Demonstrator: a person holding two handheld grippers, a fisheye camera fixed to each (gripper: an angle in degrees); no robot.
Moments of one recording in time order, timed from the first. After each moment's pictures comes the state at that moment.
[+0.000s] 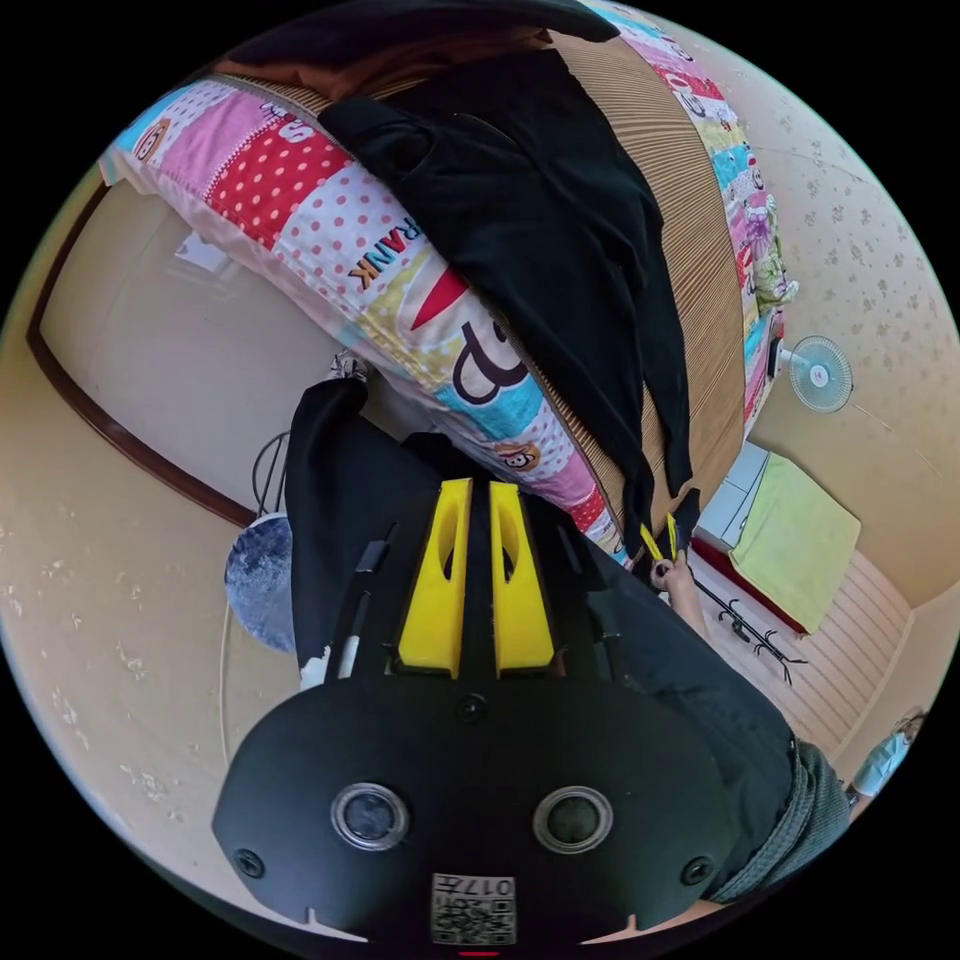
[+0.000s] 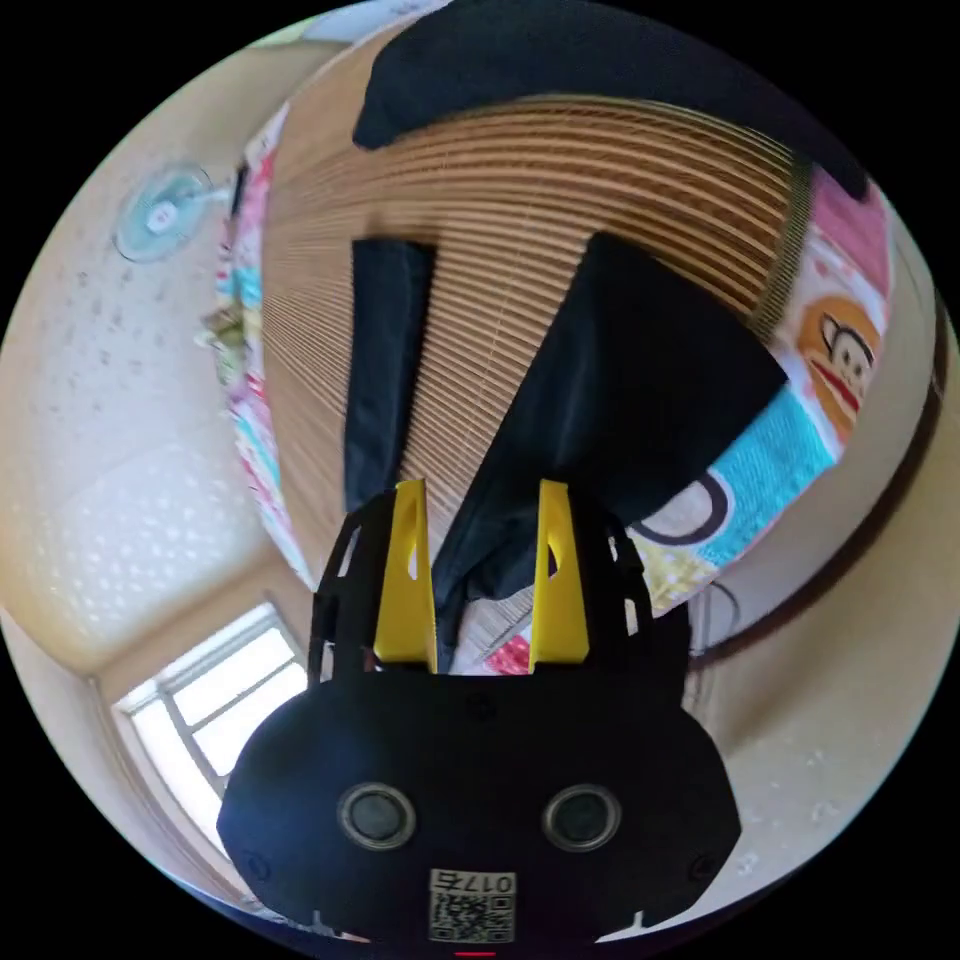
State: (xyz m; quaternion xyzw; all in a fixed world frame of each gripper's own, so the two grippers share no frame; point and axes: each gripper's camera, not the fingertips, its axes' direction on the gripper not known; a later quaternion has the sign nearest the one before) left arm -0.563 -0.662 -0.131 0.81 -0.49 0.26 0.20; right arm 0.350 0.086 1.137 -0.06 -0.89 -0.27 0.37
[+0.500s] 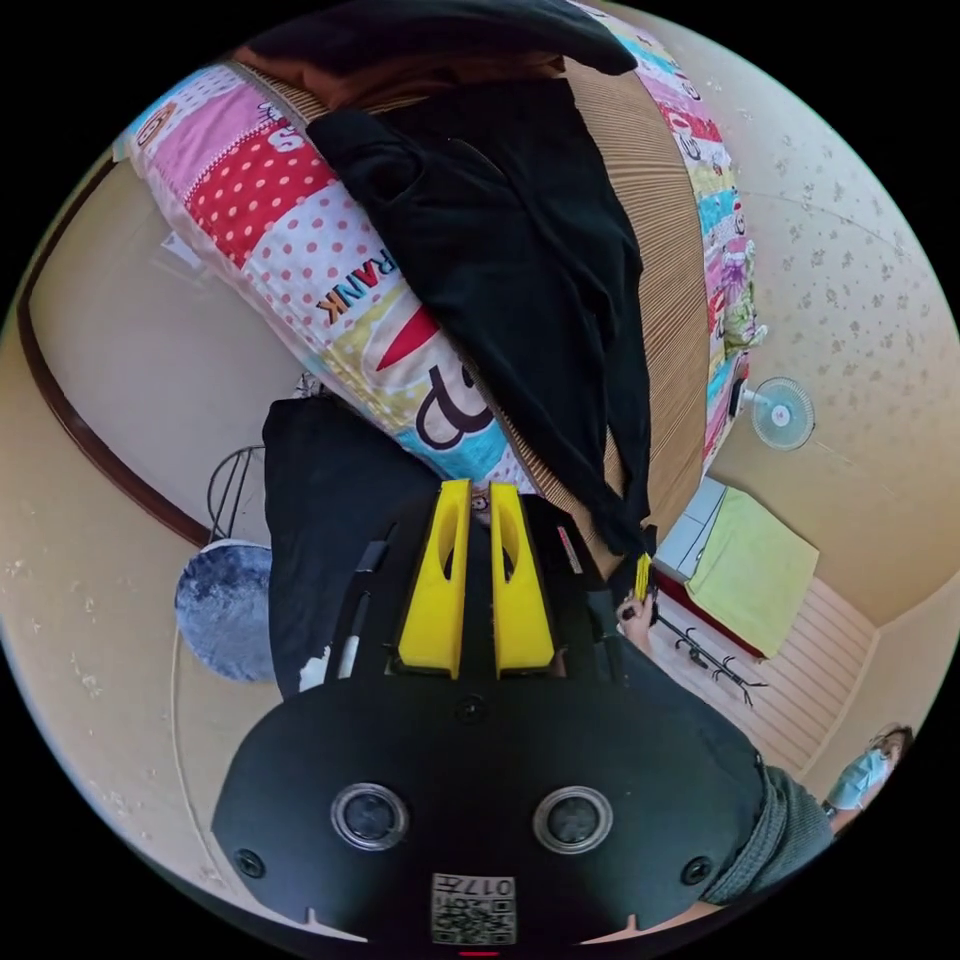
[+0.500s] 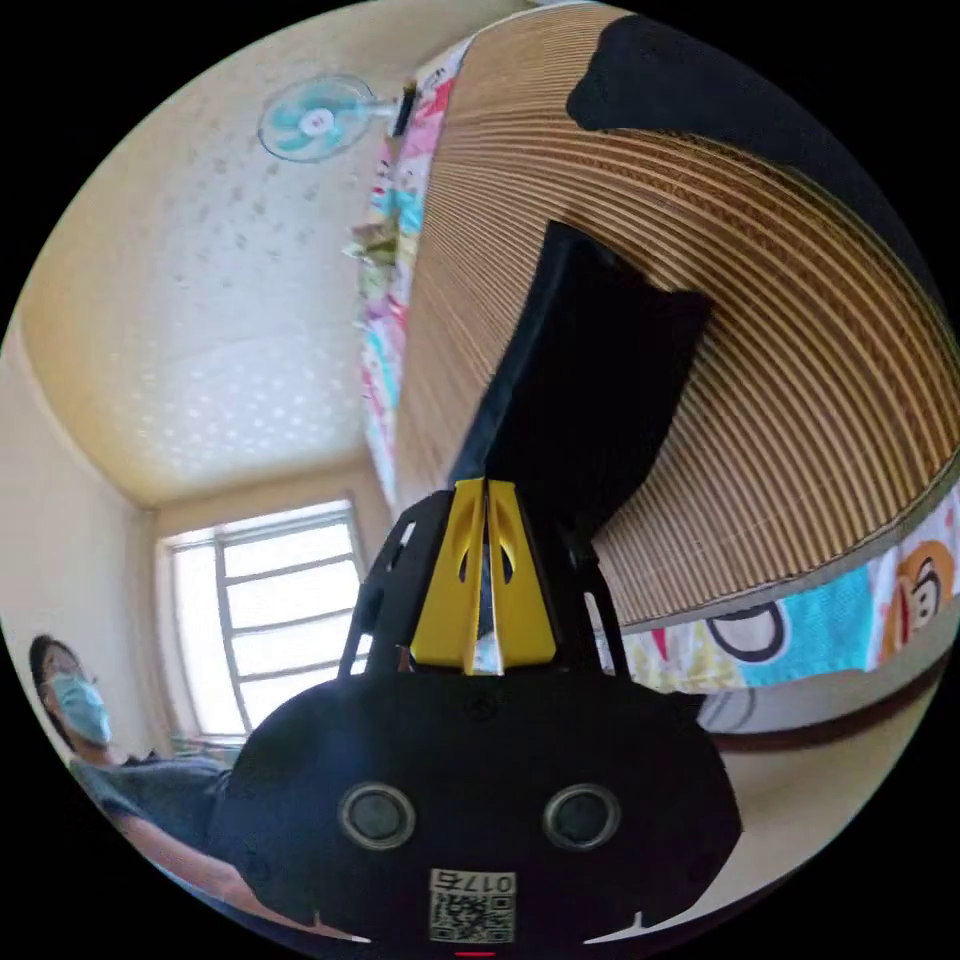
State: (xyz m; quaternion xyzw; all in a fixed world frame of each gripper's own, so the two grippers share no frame) left arm -0.514 -0.626 -0.114 0.81 -0.44 0.33 0.21; right arm 0.402 0.019 1.149 0.03 -0.93 -0.36 0.11
